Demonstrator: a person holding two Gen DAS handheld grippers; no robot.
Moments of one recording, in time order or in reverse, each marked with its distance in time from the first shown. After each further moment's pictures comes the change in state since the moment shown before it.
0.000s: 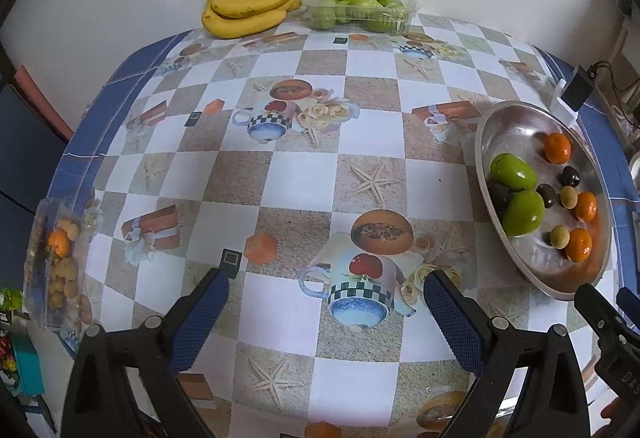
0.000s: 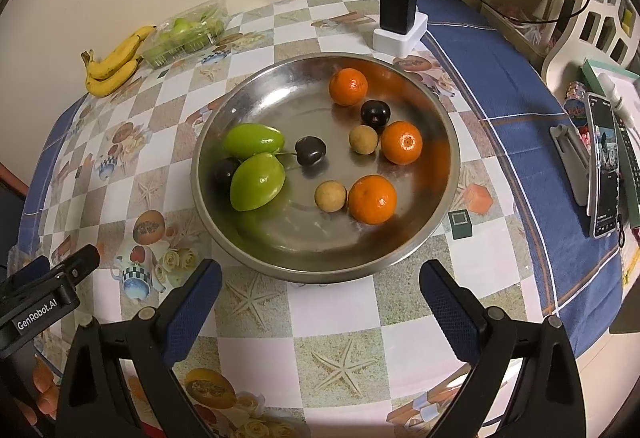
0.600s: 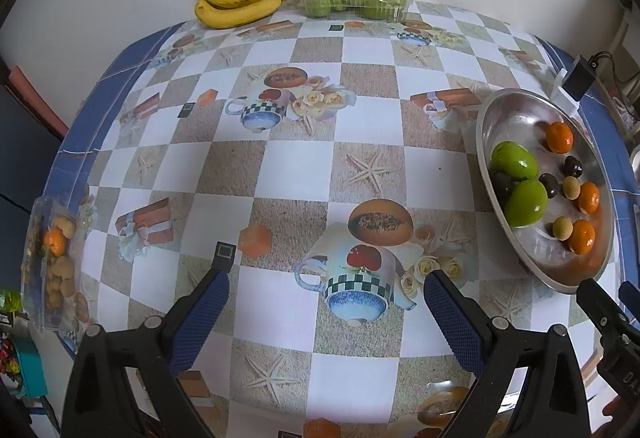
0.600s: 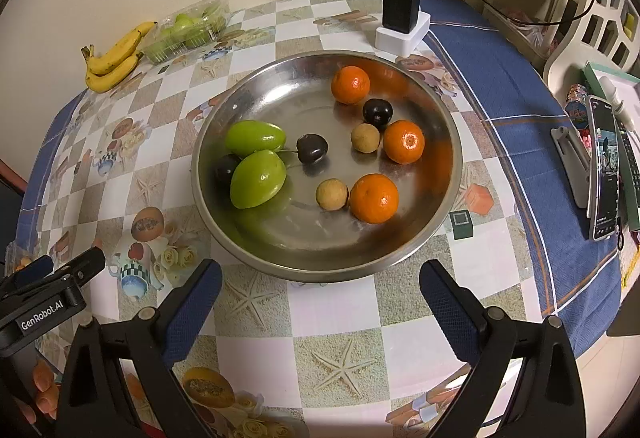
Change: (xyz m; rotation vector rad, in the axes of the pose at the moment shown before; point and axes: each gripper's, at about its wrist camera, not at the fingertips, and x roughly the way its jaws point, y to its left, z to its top) left arm 0.008 -0.002 -0.001 0.010 0.040 -0.003; right arm 0.002 0.002 0.000 -0.008 0.006 -0.006
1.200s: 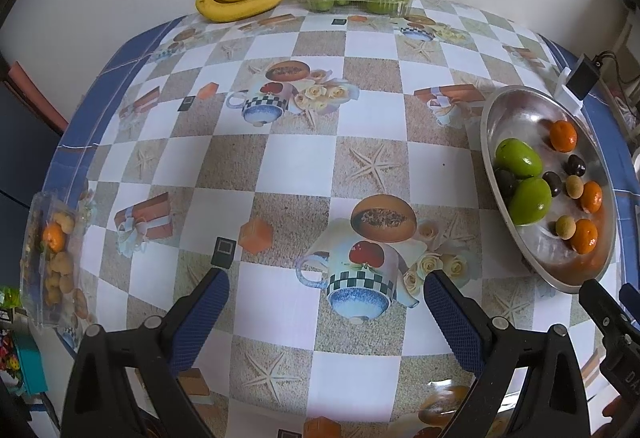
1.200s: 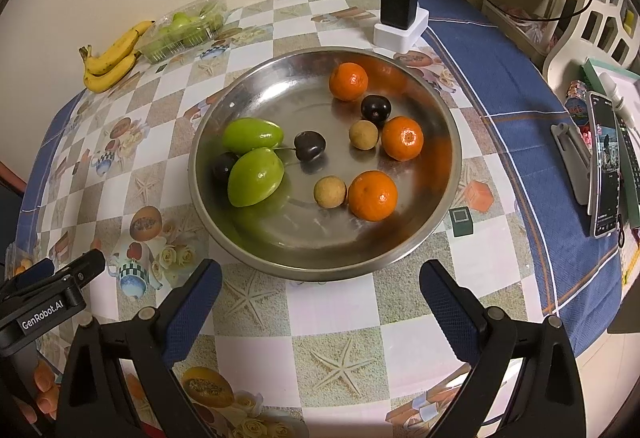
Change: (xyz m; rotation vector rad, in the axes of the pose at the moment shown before) left arm 0.004 0.002 0.000 -0.007 0.018 -0.001; right arm 0.002 -0.001 -0.001 0.009 0.008 -0.002
